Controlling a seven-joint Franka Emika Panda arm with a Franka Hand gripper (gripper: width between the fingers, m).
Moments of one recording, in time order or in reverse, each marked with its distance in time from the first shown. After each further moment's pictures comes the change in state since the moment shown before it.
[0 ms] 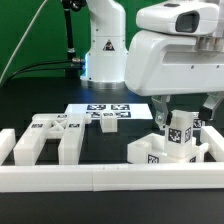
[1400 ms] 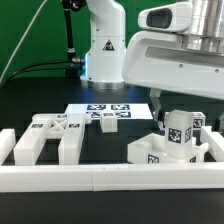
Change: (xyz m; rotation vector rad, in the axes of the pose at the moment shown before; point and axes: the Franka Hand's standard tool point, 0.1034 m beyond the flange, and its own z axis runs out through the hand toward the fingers) arm 0.007 0.000 0.003 -0.034 0.081 0.721
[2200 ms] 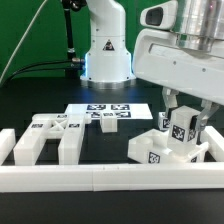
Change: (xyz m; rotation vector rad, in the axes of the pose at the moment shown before) arm 0.002 0.005 -0.001 -0.033 -0.048 0.613
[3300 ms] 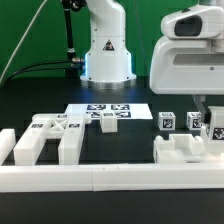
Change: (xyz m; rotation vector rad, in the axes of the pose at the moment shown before) arm -0.039 -0.030 -0.006 0.104 -0.129 -0.691
